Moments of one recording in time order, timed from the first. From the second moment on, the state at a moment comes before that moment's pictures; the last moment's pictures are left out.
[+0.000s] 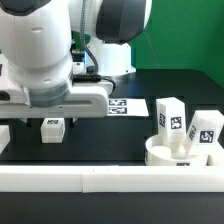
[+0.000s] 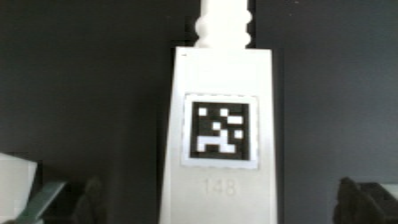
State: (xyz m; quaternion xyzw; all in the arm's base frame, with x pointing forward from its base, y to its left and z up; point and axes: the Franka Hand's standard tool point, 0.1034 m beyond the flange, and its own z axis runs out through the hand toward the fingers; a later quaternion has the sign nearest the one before) arm 0.518 -0.125 0.033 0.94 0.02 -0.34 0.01
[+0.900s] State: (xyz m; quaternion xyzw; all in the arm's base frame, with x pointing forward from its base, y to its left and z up) arm 0.503 -0.125 0.010 0.90 0.02 -0.43 0.01
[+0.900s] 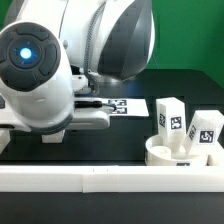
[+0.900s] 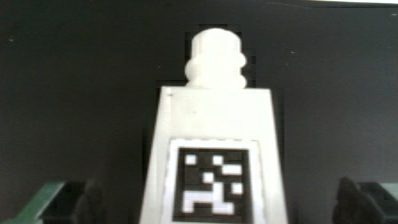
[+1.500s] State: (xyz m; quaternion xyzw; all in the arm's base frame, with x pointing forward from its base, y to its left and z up) arm 0.504 -0.125 0.008 0.90 0.02 -0.43 0.01
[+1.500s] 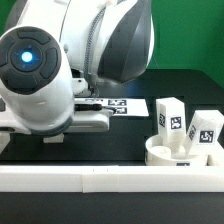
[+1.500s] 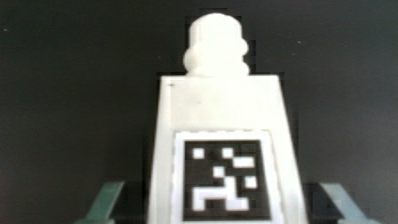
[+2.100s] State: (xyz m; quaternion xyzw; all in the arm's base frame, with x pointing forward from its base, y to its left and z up) arm 0.525 -0.069 0.094 0.89 -0.01 -0.45 0.03
